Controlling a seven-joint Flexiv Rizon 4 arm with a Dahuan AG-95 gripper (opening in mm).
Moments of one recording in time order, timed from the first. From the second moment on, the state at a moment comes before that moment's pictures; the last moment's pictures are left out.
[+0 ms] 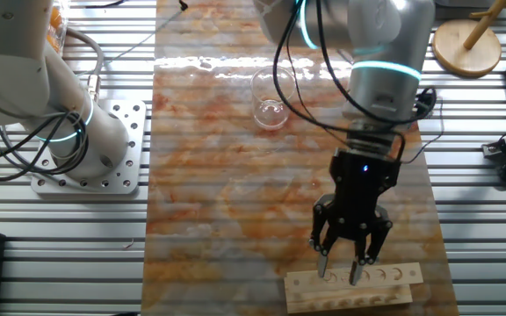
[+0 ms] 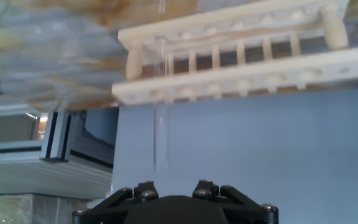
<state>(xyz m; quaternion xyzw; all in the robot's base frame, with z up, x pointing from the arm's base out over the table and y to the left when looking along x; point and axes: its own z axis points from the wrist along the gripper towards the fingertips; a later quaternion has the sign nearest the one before) 0.492 -0.281 0.193 0.52 -0.64 0.34 0.44</state>
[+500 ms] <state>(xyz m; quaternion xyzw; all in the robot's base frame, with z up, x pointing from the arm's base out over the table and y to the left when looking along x) 0.493 -0.265 0.243 0.51 -0.68 0.32 0.41</state>
